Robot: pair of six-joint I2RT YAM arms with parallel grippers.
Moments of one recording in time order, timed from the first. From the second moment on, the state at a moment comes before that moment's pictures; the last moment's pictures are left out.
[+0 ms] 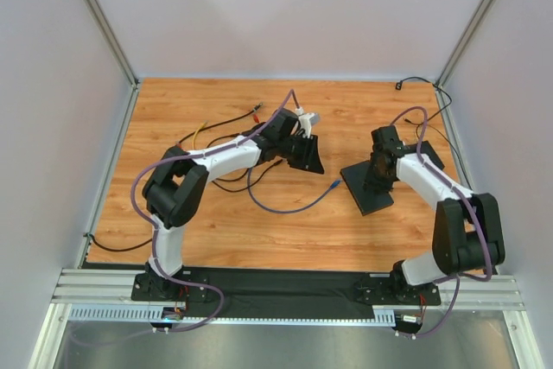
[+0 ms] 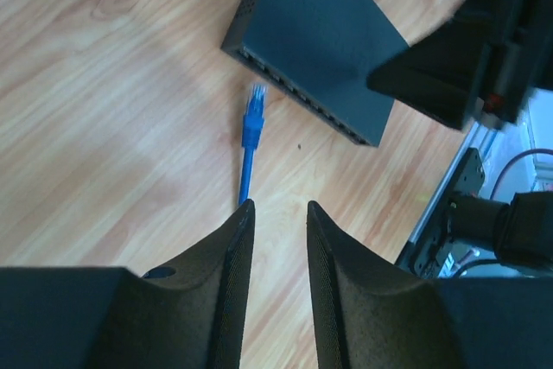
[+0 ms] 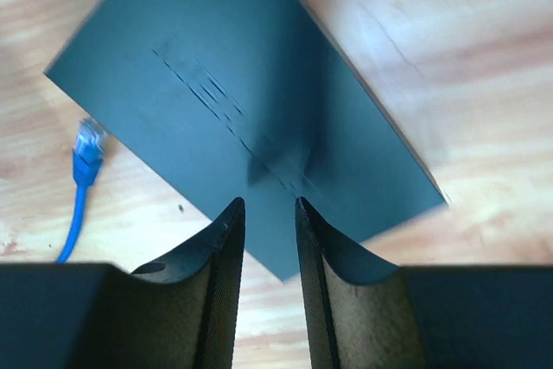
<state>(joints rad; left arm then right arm) -0.71 1.94 1.39 -0.15 0.52 -0.48 0.18 1.51 0.93 -0.65 0.07 0.51</state>
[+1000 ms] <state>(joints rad) -0.77 2.51 2.04 -0.34 0.50 -0.52 0.03 1.22 0.62 -0.72 0.19 0.84</state>
